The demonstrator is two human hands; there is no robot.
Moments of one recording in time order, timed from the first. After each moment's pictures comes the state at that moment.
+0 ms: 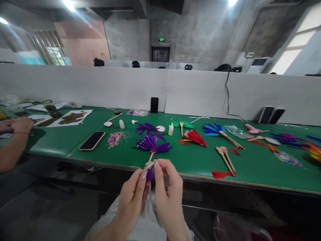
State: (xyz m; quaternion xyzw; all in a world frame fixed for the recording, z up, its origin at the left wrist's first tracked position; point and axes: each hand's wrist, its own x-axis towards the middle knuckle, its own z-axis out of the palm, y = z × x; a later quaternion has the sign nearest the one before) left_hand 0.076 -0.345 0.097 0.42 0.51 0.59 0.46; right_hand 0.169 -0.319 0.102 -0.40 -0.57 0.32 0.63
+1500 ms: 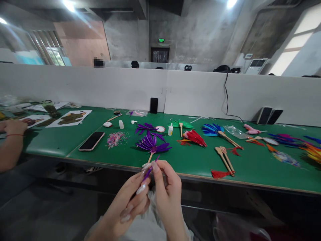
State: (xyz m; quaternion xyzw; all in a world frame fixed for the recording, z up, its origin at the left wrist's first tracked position) left_hand 0.068 -0.346 0.110 0.26 0.27 0.51 0.77; right_hand 0.170 -0.318 0.100 -0.39 -0.58 0.34 0.63
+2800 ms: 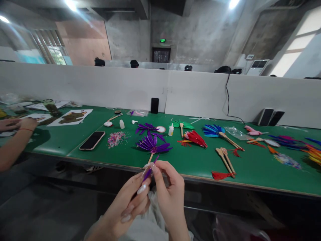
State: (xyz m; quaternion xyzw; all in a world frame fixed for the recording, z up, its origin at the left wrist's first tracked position) left_hand 0.066 -0.345 0.109 0.25 0.28 0.51 0.77; right_hand 0.171 -0.315 0.101 -0.38 -0.59 0.31 0.64
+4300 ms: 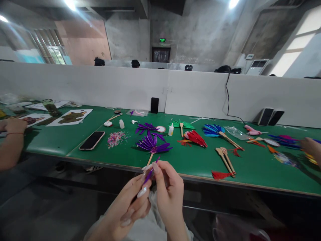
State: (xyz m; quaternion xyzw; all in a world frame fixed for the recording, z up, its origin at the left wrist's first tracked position) left_hand 0.068 -0.349 0.115 0.25 0.31 0.50 0.76; right_hand 0.168 -0.317 0.102 -0.39 -0.58 0.32 0.64
